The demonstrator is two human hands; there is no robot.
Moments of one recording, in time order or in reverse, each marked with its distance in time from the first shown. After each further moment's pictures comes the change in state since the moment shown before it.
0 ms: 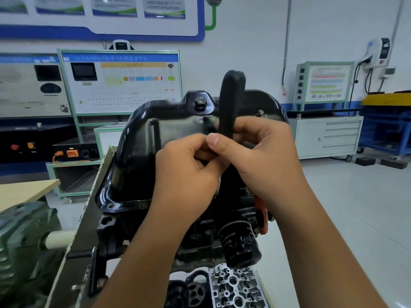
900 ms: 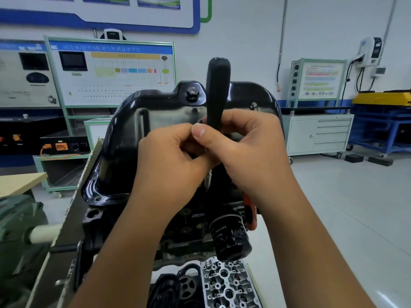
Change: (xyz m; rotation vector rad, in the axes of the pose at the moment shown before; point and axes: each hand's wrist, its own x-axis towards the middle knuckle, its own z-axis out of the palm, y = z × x) left_hand 0.000 0.004 -0.009 0.045 0.000 0.043; right_hand -0.003 -0.006 0.005 -0.020 -0.016 -0.009
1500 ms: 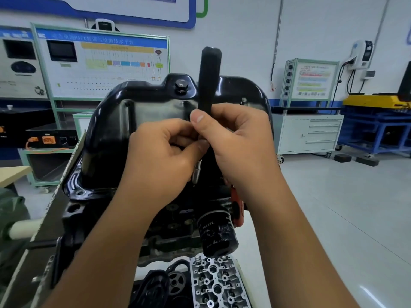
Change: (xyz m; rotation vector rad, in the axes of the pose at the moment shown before) left_hand 0.002 -0.006 0.008 -0.076 -0.027 -0.053; right_hand 0.002 0.000 -0.001 0.024 0.008 0.036
